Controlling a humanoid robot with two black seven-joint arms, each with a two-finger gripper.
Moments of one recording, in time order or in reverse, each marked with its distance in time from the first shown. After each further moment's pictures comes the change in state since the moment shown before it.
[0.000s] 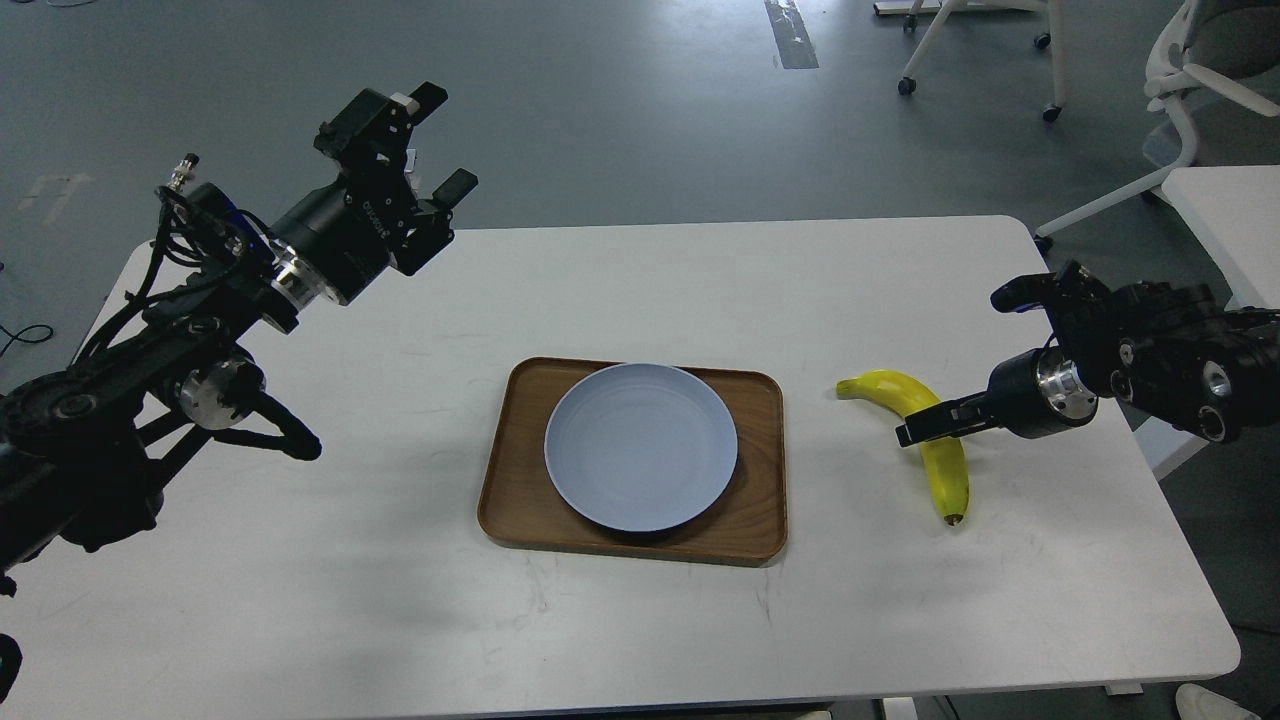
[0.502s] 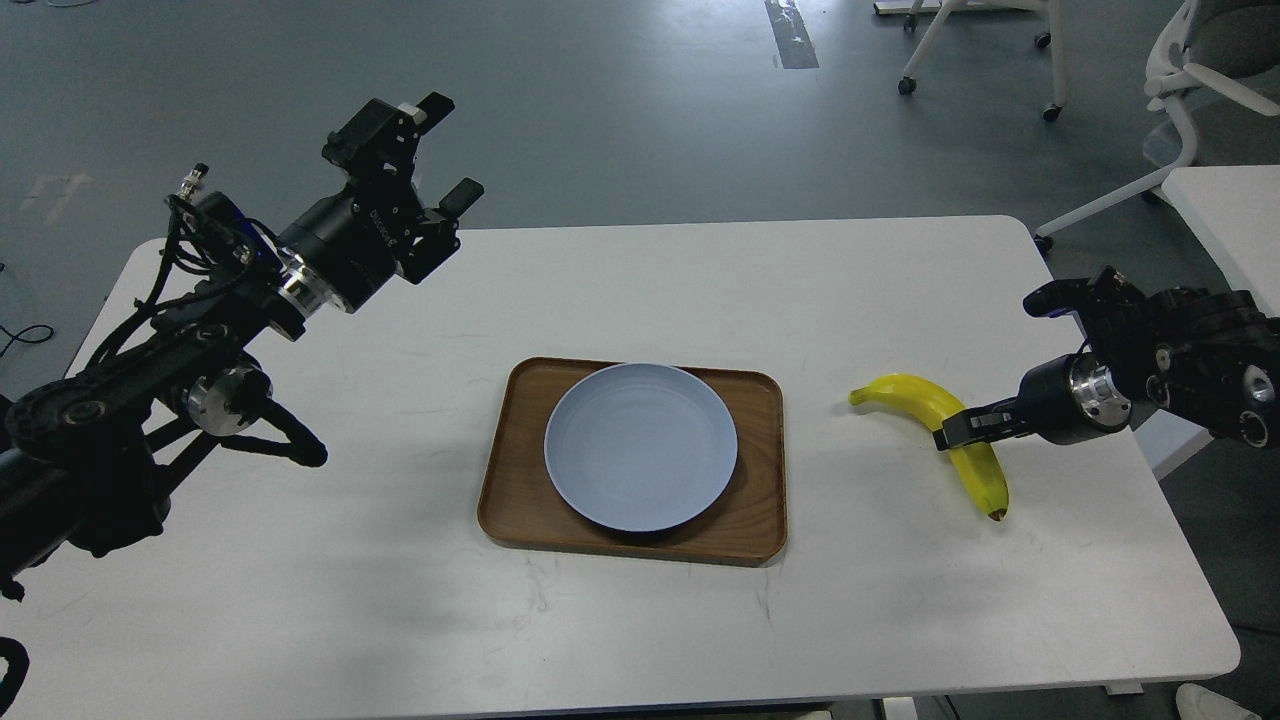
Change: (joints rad) left arm 0.006 -0.012 0.000 0.000 0.001 0.000 0.000; right arm 0.020 -0.083 0.000 0.049 0.000 0.000 0.000
